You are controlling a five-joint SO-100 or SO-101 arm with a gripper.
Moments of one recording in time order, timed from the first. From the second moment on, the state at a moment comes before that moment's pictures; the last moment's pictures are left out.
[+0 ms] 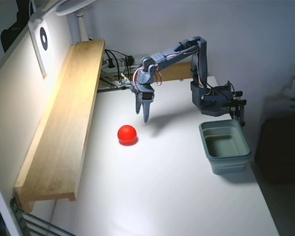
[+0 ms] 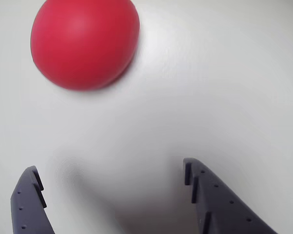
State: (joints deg) arm 8.2 88.3 95.3 57.4 -90.1
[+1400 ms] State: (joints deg) arm 1.6 56.2 54.1 65.7 -90.1
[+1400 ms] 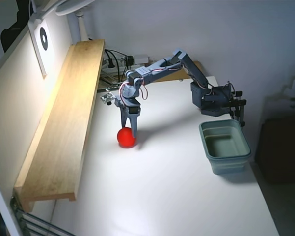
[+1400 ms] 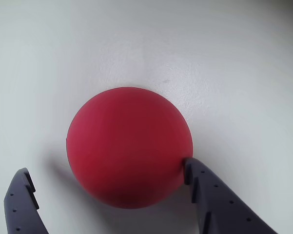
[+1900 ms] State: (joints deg) arm 2.7 56.2 54.1 65.7 -90.1
